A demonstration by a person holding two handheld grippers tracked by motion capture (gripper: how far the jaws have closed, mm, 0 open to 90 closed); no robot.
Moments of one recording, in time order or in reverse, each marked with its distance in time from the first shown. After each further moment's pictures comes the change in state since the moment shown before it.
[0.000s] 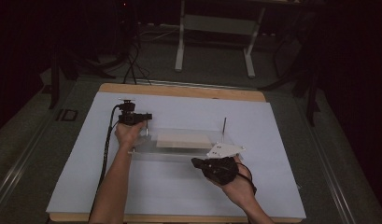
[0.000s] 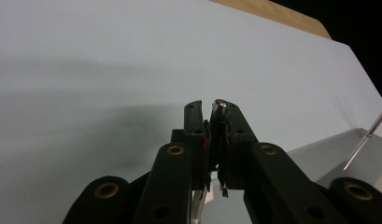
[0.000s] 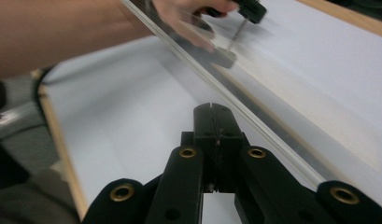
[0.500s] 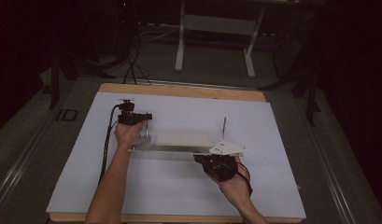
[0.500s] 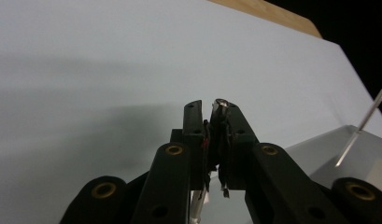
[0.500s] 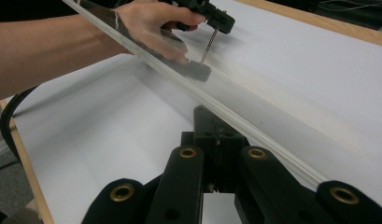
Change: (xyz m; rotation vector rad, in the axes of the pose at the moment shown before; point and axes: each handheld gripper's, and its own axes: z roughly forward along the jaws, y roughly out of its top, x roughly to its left) left arm 0.005 0.001 0.000 0.006 -0.042 -0.001; right arm -0.008 -0.005 0.007 -0.080 -0.071 0.100
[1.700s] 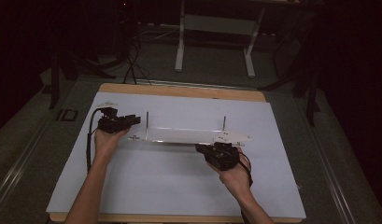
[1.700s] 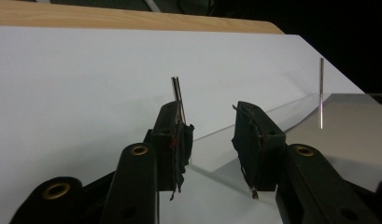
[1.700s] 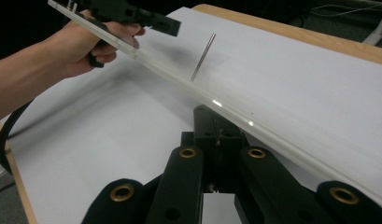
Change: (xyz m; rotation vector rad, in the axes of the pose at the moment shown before) left arm -0.005 -0.022 -0.080 -0.113 -0.036 0.250; right arm -0.015 0.022 0.000 -0.037 -0.008 0.046
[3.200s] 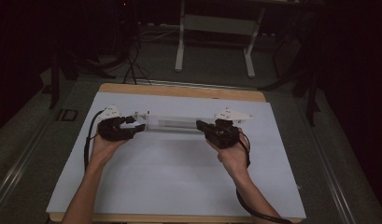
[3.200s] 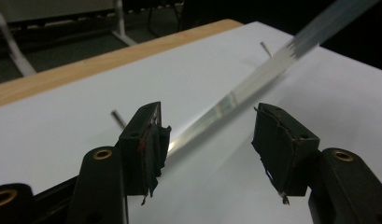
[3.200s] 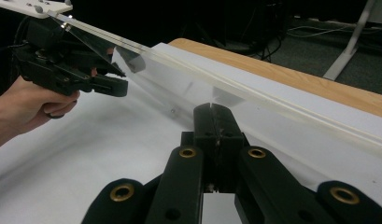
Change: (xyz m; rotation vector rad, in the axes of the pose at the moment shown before) left arm -0.039 0.000 -0.014 -0.064 -0.072 0.332; right arm -0.022 0.047 0.010 -0.070 -0.061 0.024
